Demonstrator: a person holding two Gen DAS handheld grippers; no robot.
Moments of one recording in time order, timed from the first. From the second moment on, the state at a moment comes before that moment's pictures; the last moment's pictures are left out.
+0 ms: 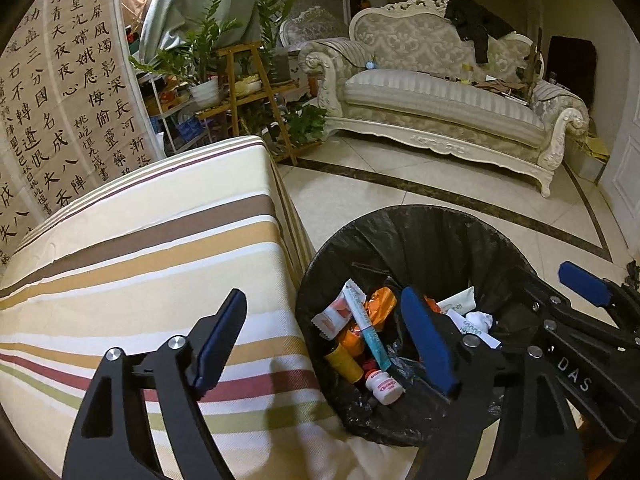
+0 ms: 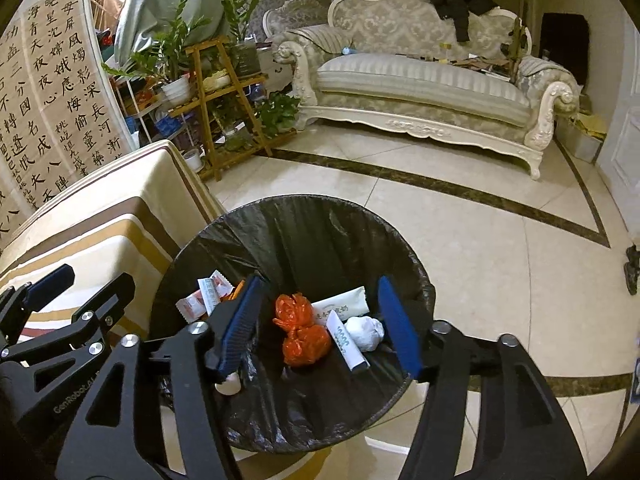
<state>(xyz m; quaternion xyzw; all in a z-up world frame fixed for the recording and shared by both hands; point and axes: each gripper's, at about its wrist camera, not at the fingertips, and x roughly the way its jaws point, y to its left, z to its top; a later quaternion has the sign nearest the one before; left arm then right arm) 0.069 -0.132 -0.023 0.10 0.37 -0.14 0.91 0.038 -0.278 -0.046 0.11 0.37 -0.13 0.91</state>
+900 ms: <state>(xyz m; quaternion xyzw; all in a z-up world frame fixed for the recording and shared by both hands) 0.029 -0.109 0.003 0.09 0.33 -0.12 0.93 0.001 -0.268 -0.028 0.09 0.35 -0.15 0.92</state>
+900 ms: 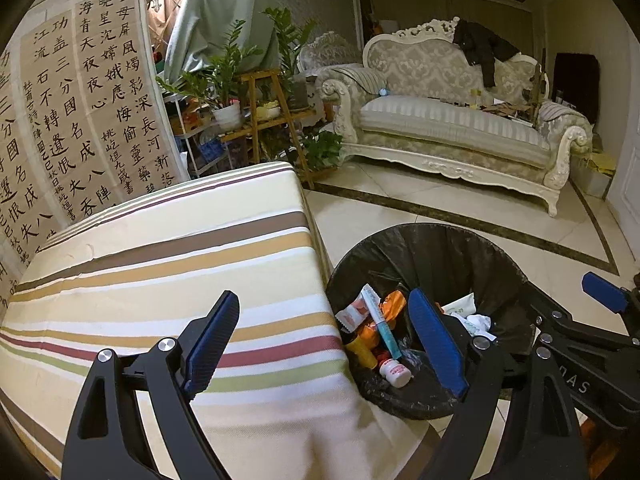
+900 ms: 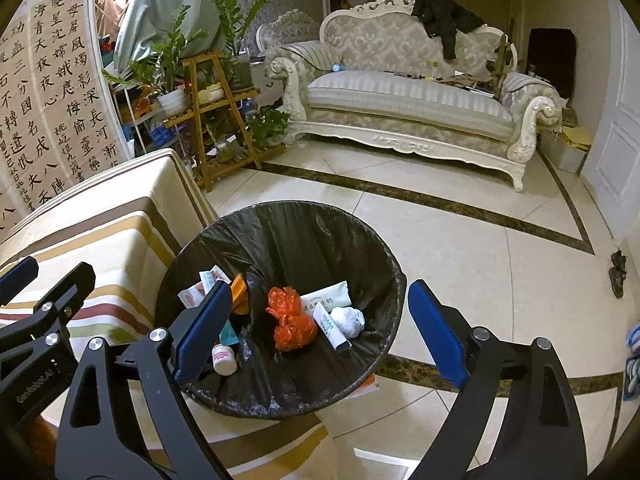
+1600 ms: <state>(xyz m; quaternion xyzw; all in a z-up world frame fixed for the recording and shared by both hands) -0.011 -0.071 0.027 0.06 0.31 -0.12 0.94 -0.047 -0.232 0.013 0.07 0.31 -0.13 0.94</state>
